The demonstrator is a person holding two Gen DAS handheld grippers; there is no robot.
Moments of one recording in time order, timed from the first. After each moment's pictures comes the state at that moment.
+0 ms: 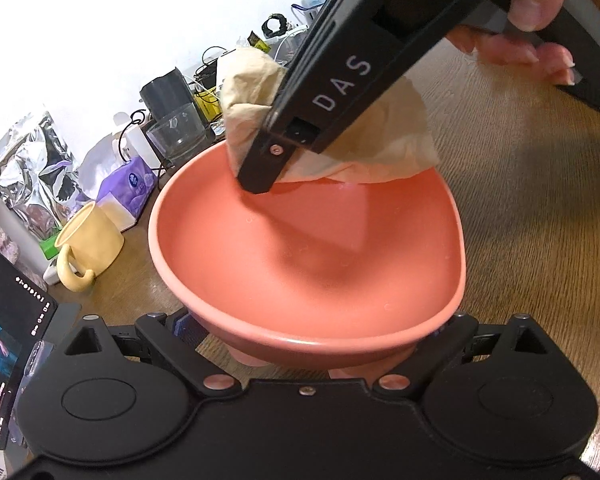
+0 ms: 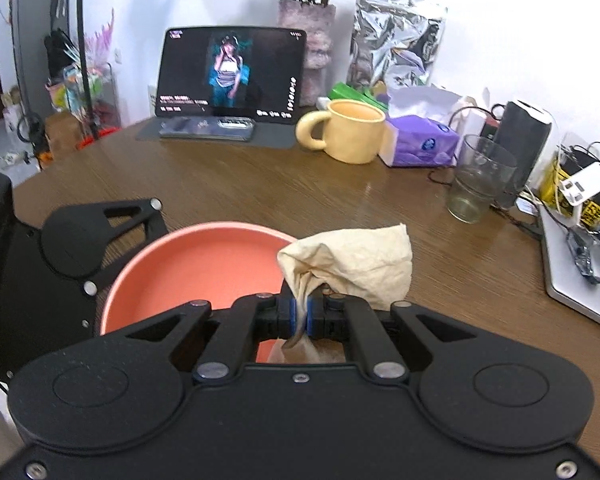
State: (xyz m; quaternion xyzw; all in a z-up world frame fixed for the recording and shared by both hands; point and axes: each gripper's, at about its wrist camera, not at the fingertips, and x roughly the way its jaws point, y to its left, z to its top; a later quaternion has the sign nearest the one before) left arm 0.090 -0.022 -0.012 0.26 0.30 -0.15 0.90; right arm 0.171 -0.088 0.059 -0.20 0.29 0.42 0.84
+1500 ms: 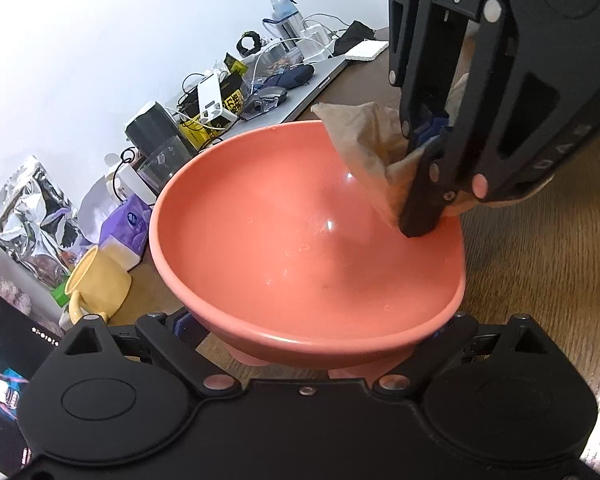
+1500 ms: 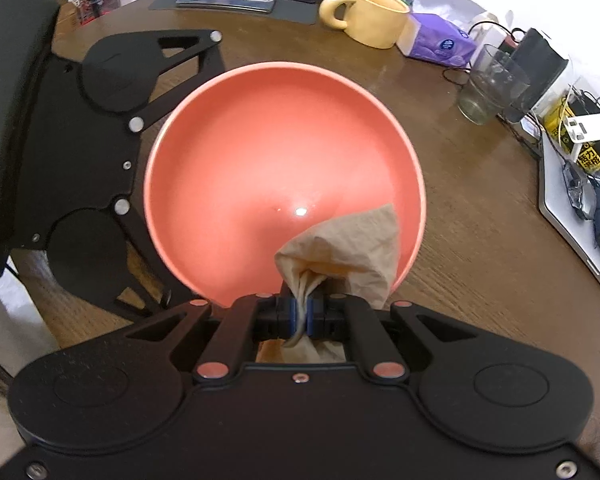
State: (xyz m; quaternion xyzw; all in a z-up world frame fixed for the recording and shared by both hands) left arm 0.089 -0.038 -0.014 0.33 0.27 -0.17 0.89; right arm 0.128 -0.097 0.043 -0.31 0.41 0.39 0.76
